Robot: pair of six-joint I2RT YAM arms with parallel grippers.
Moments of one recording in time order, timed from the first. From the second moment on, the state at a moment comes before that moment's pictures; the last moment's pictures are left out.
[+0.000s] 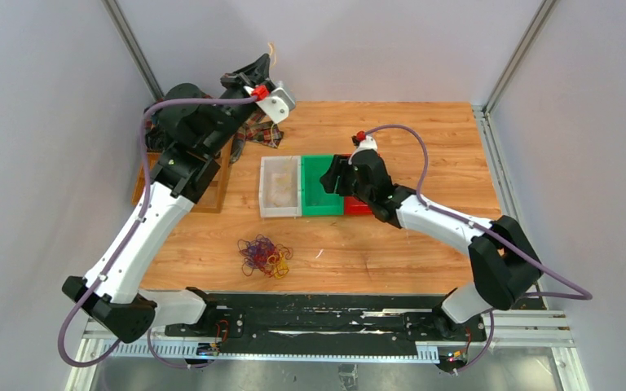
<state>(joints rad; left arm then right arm) -0.52 1.24 1.56 -0.01 0.13 0.98 0.68 1.53 0.98 0.11 0.10 0.56</state>
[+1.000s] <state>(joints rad) -0.52 1.46 1.26 -0.26 -0.04 0.98 0.67 1.33 0.80 0.15 0.14 0.59</state>
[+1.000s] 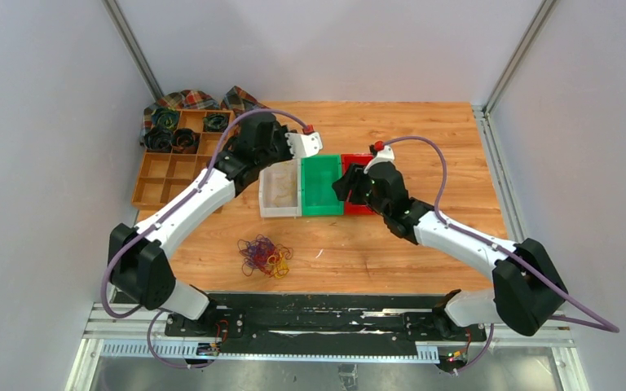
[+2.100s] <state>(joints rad) -0.51 1.77 1.14 -0.24 -0.05 0.91 0.66 1.25 0.72 0.11 0.16 0.59</state>
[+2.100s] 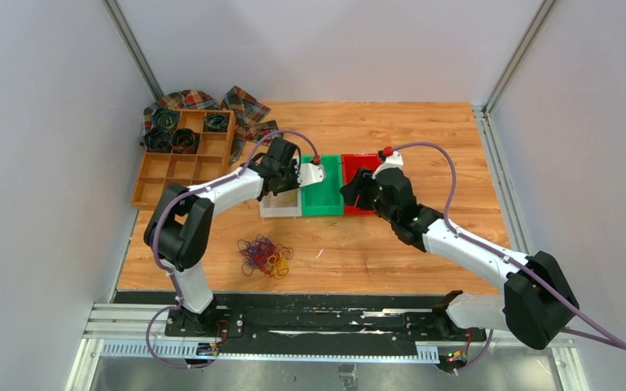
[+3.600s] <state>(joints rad) -0.56 1.36 1.00 -1.04 0.50 0.75 0.75 1.07 0.67 -0.07 0.14 0.56</state>
